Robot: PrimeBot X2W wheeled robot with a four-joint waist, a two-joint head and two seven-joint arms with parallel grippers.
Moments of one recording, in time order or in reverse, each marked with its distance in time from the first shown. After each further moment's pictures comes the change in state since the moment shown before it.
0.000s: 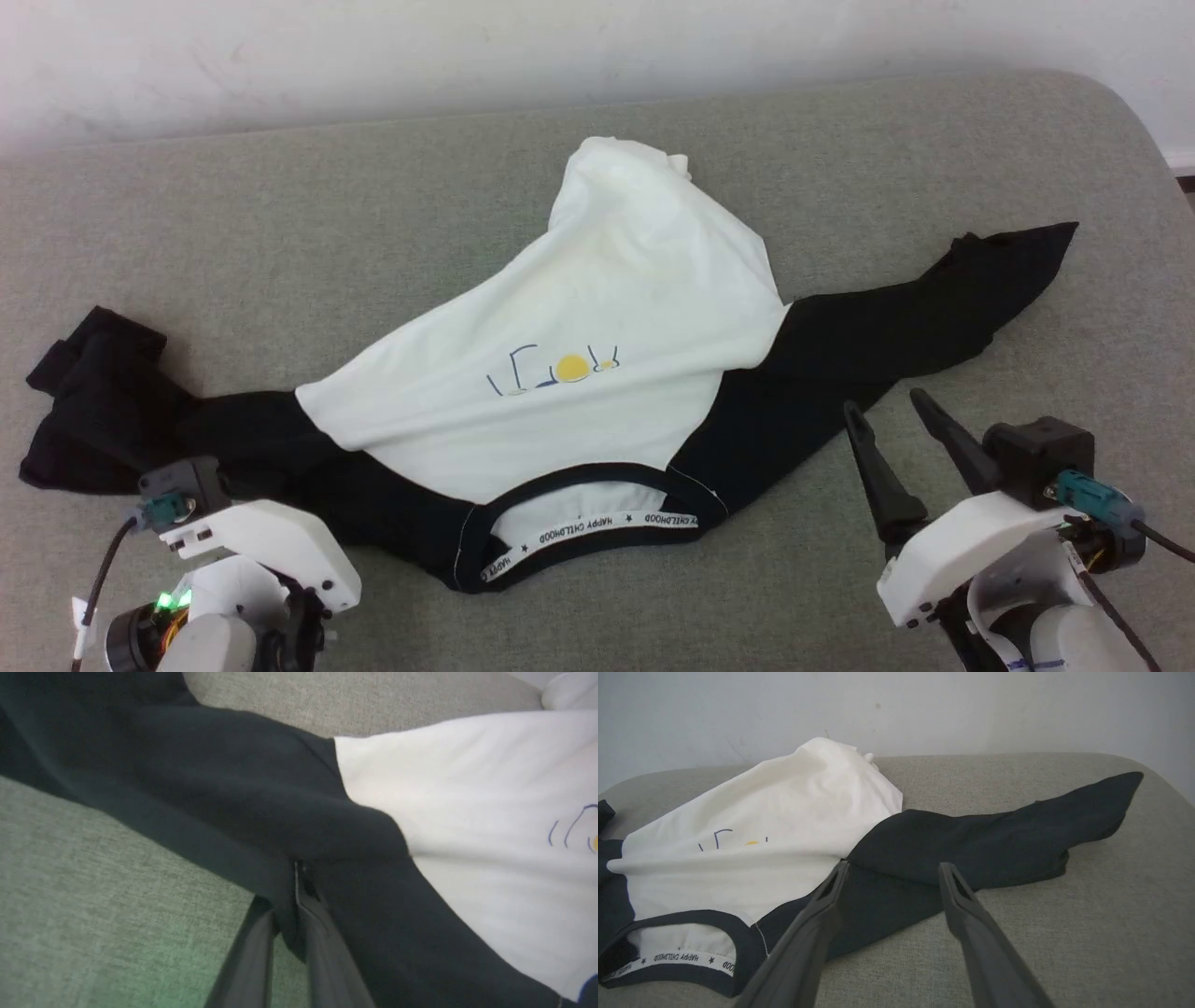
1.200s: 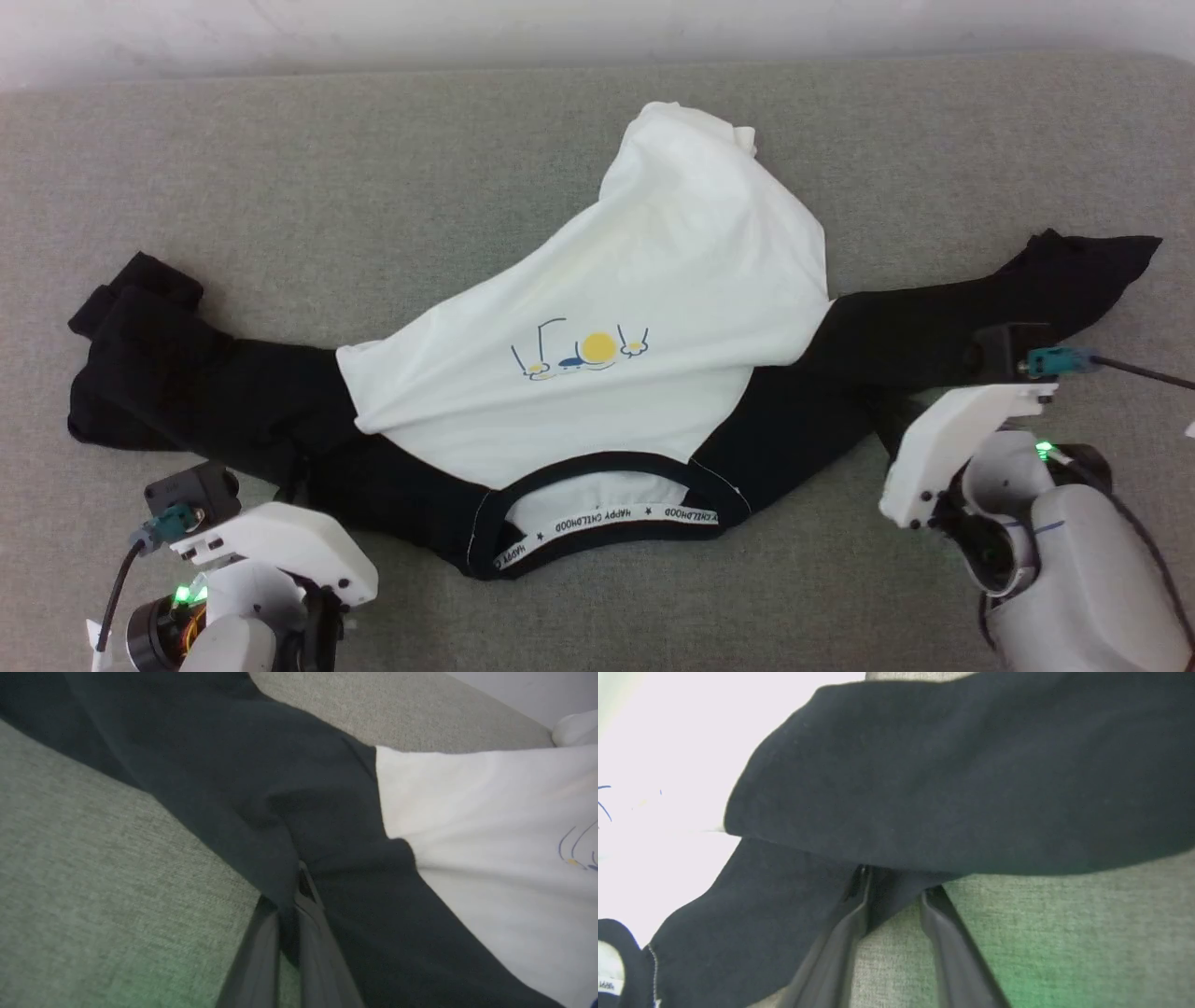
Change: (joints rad) left arm -0.001 -0.038 -0.001 0.006 -0.014 -0.026 -0.158; right arm -0.297 -0.010 -0.071 0.426 0.162 -0.001 0.296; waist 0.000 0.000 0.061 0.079
